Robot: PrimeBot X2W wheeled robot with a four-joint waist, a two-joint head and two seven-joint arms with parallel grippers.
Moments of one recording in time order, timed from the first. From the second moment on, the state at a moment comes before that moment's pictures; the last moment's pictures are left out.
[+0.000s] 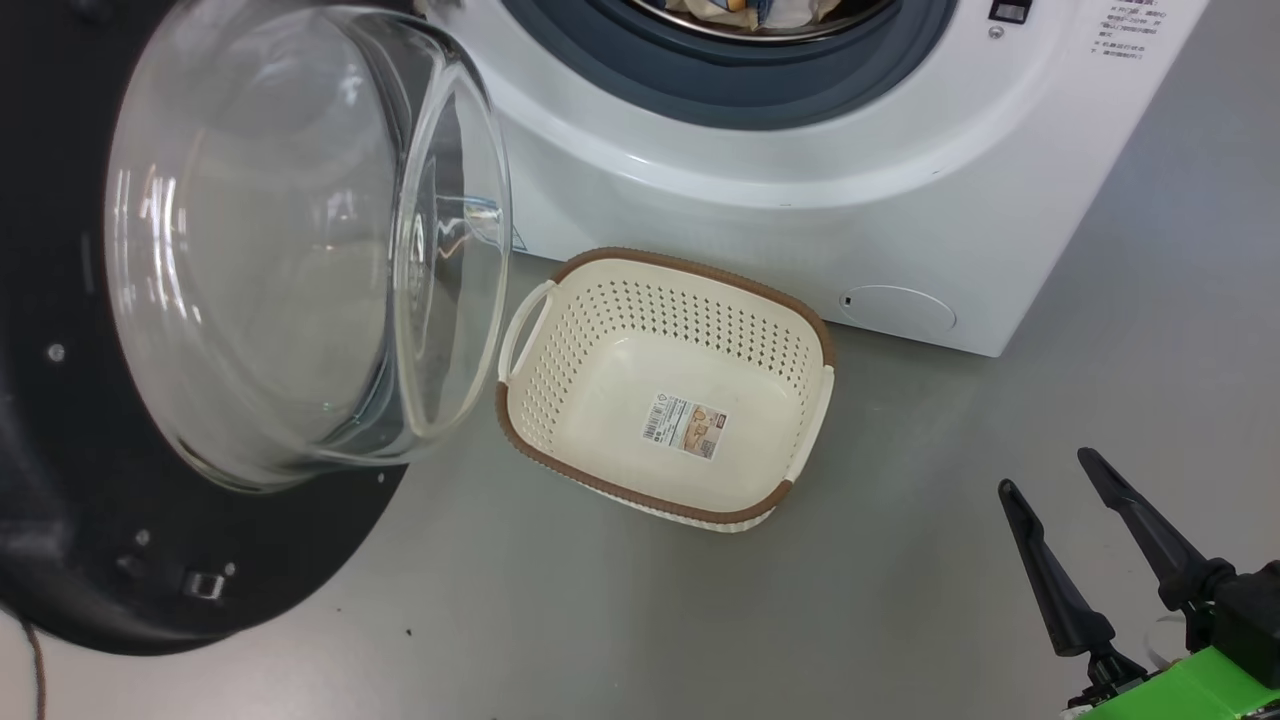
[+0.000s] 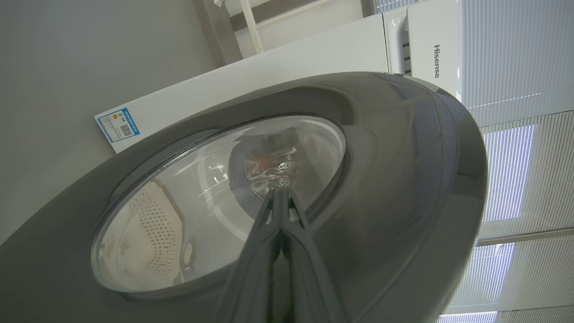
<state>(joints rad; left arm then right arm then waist) -0.28 0.48 0.25 0.10 -1.88 0.06 0.69 0.10 -0.31 0.05 -0.25 0.29 0.13 -0.09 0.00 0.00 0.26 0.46</state>
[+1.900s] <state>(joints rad) -0.41 0.28 0.07 0.01 -1.84 0.03 0.67 -0.02 -0.18 0.12 -0.08 0.32 0.13 -0.24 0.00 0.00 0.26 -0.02</state>
